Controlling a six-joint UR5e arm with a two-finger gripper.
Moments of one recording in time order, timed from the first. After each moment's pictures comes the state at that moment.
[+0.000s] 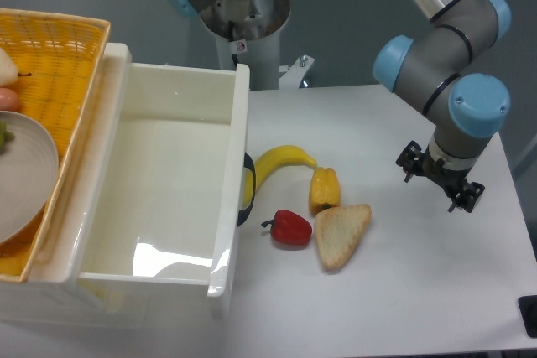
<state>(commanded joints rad) 2.76 -2.10 -1.43 -1.15 1.60 1.45</state>
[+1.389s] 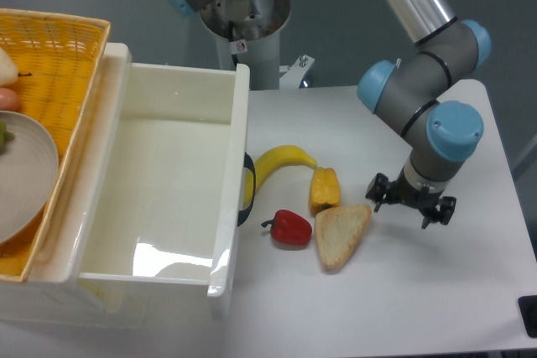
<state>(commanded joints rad) 2.72 -2.16 -1.49 -1.06 1.39 1.00</state>
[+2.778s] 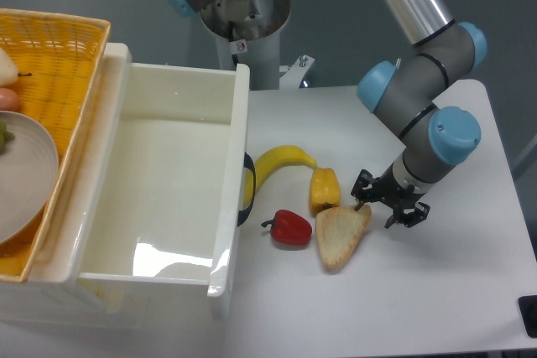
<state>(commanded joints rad) 2.73 -2.15 -1.53 -1.15 1.36 1.22</state>
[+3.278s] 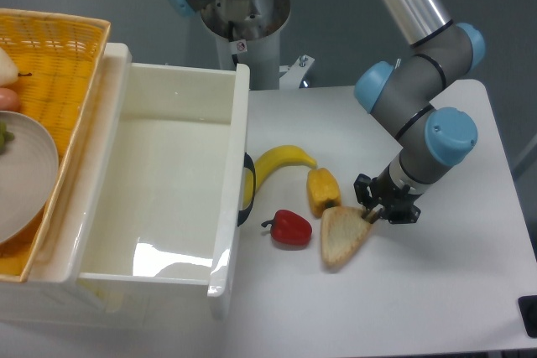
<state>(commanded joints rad) 2.72 -2.14 -1.54 -1.16 1.36 1.26</state>
